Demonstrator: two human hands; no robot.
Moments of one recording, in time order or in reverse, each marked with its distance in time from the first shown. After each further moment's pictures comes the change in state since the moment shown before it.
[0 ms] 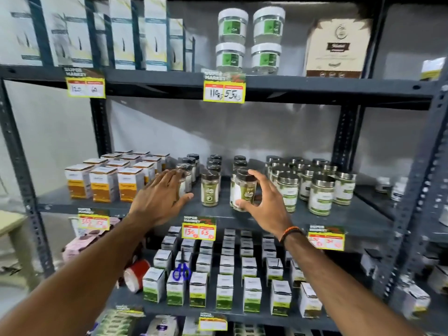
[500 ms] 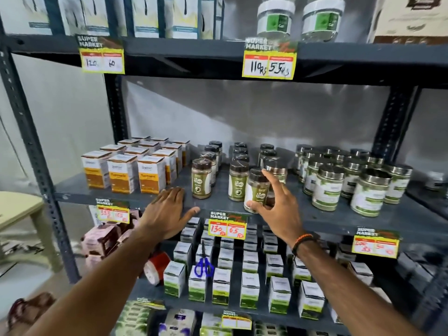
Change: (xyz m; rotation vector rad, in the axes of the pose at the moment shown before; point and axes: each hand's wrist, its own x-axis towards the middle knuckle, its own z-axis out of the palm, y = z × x) left_hand -0.019 -0.070 0.089 -0.010 -0.188 -0.087; right_hand 0.001 0.010 0.081 -0.010 0.024 0.039
